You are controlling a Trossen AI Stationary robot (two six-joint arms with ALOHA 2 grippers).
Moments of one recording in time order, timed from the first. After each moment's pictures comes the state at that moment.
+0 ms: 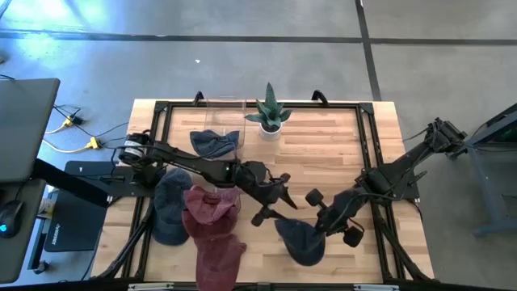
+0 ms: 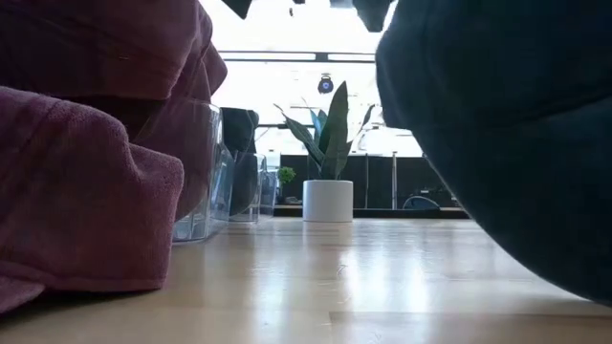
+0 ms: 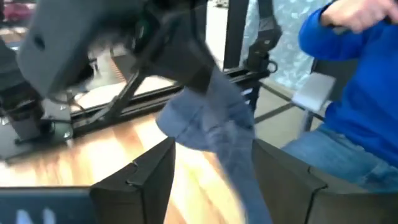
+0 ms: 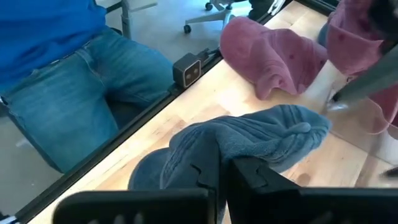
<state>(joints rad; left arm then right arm) -0.17 1.84 1.32 0.30 0.38 0.10 0.56 1.22 0.97 -0.38 -0.10 -0.14</state>
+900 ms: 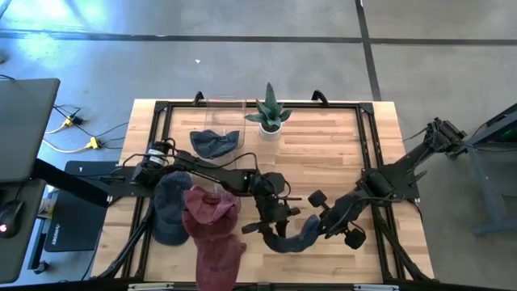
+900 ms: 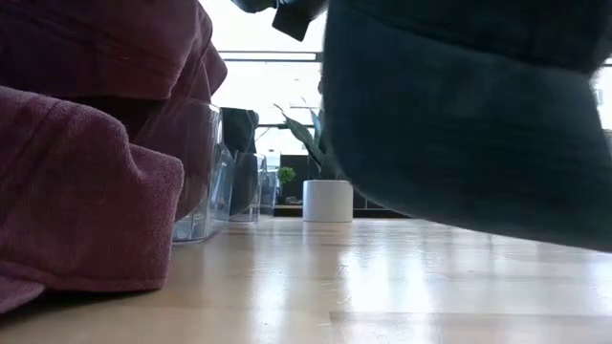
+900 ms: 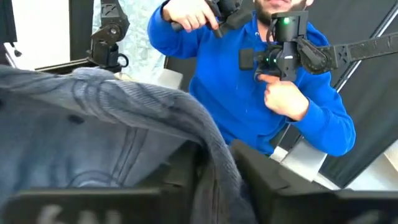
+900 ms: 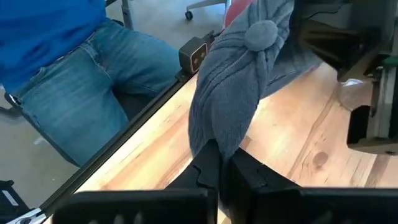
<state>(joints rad) -0.20 2.05 1.53 0.28 1.02 -0.03 0.59 1.22 0.97 -0.44 -0.08 -0.04</state>
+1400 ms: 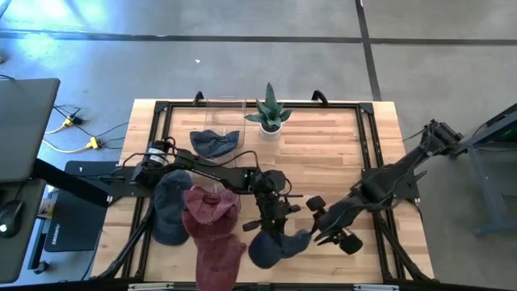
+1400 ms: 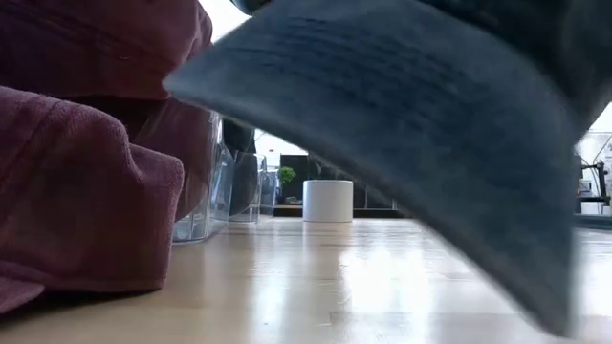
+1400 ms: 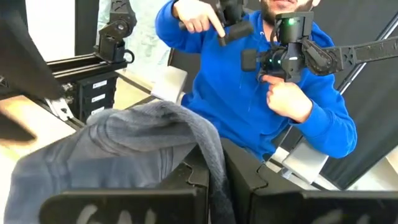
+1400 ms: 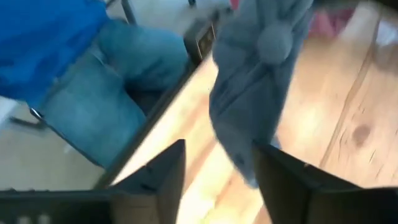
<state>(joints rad) -0.18 2.05 1.53 0.26 1.01 -0.03 0.60 1.30 0.97 -0.42 -0.12 0.13</state>
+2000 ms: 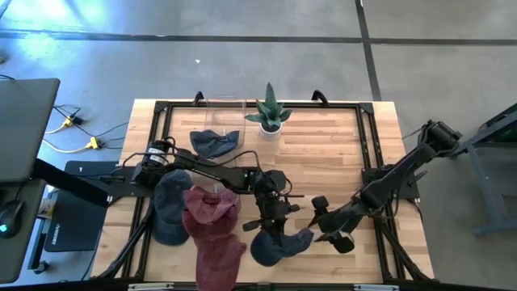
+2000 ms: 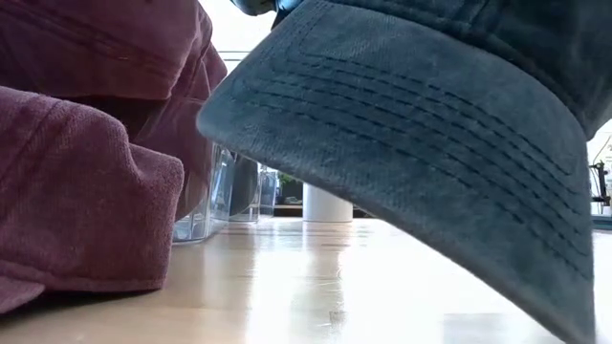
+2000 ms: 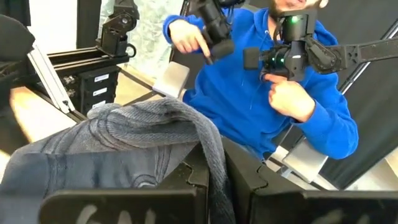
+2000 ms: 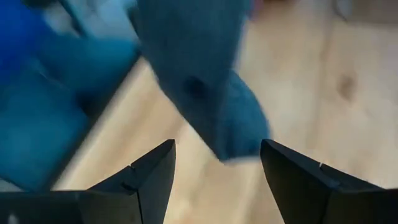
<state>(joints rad) -0.18 2.05 1.53 0.23 1.00 -0.03 0.68 1.30 0.60 0.02 0.13 0.28</state>
